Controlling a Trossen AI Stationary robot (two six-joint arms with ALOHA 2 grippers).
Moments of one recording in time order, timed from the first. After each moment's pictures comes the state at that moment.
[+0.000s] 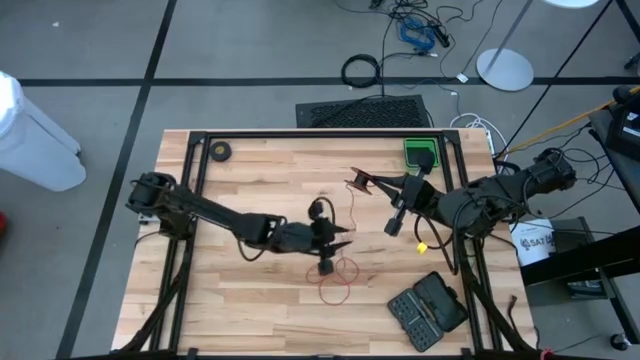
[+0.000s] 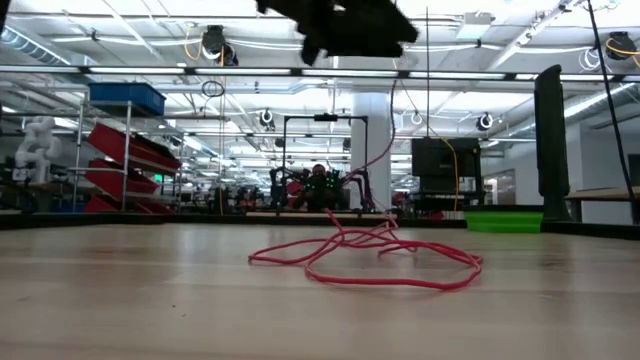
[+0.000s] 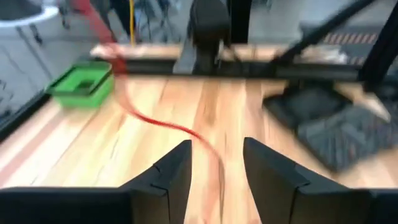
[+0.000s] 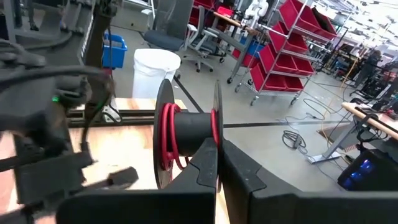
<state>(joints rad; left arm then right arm) -0.25 1.75 1.18 0.19 -0.38 -0.10 0.45 1.20 1.38 -0.46 0.97 -0.02</state>
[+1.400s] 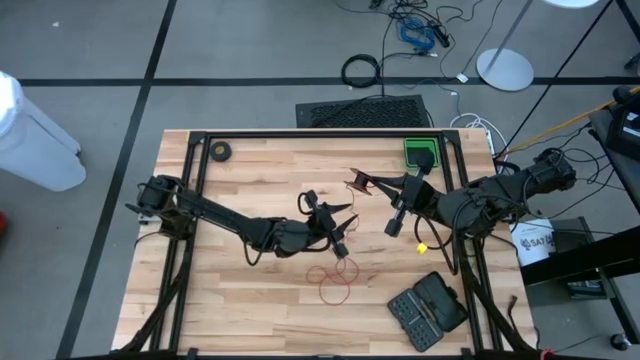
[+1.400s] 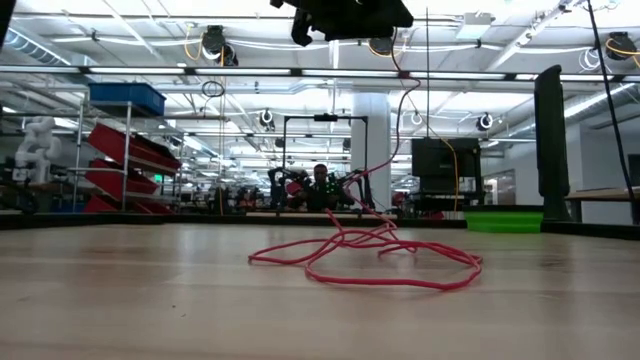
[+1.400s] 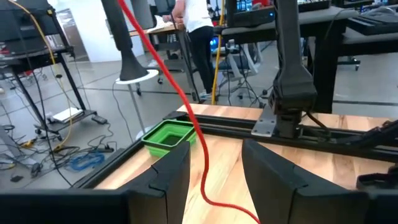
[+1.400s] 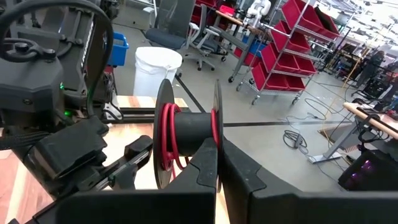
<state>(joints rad) -0.25 1.81 1.18 0.57 -0.75 0.09 0.45 1.20 1.38 -0.47 0.96 -0.02</state>
